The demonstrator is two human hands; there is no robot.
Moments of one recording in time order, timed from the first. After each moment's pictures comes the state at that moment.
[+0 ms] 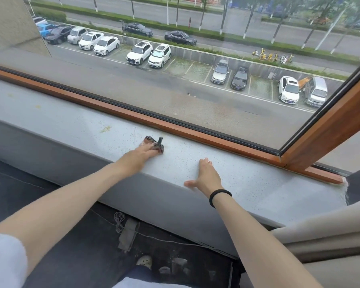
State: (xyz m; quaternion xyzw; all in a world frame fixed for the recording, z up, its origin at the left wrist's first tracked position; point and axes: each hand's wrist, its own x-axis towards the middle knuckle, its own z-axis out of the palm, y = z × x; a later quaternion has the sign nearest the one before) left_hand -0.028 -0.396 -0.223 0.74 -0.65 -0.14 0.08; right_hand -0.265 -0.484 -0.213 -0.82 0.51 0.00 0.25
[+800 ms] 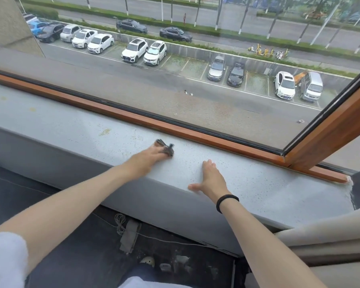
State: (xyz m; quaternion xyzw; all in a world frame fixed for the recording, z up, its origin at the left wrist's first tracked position) left_hand -0.013 -0.401 -0.233 0.68 -0.71 -0.14 0.12; right_hand -0.255 -0.473 -0.216 -0.82 0.51 0.00 0.26
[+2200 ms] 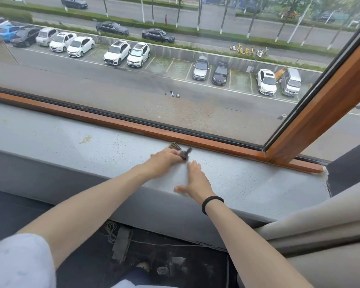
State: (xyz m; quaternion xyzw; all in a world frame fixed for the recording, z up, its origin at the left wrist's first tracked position) left_hand -0.068 -0.448 -0.237 0.63 -0.75 -0.16 0.11; right_hand -0.234 -0.448 -0.222 -0.80 0.52 -0.02 0.30
